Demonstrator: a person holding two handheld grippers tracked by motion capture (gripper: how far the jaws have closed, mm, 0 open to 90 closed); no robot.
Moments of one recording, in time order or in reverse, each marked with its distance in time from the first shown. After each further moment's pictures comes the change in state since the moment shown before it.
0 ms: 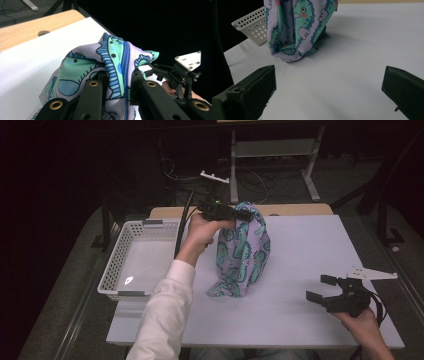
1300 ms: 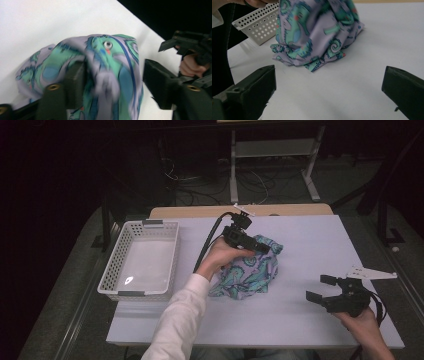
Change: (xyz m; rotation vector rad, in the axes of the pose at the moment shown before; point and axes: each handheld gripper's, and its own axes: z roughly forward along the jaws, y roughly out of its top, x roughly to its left) left arm -0.001 -0.048 0.079 0.186 0.003 0.046; right arm 0.000 0.000 0.000 0.003 0.003 -0.001
